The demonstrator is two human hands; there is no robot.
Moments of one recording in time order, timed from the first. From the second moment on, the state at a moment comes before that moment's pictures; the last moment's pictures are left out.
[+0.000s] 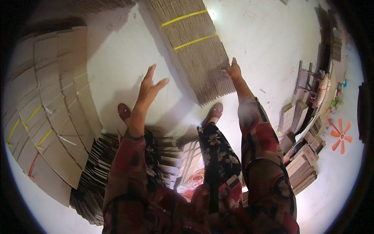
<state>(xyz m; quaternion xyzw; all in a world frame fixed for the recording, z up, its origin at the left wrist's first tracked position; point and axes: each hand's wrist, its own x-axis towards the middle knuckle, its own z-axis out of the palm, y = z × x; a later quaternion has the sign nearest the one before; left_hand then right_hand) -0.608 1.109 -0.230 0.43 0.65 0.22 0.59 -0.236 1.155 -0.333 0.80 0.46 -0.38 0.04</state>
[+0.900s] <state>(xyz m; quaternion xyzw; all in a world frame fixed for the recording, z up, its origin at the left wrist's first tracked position) -0.590 1.183 -0.338 0.49 0.73 0.26 0.40 -0.365 1.119 -0.420 0.55 -0.04 -0.72 -0.43</state>
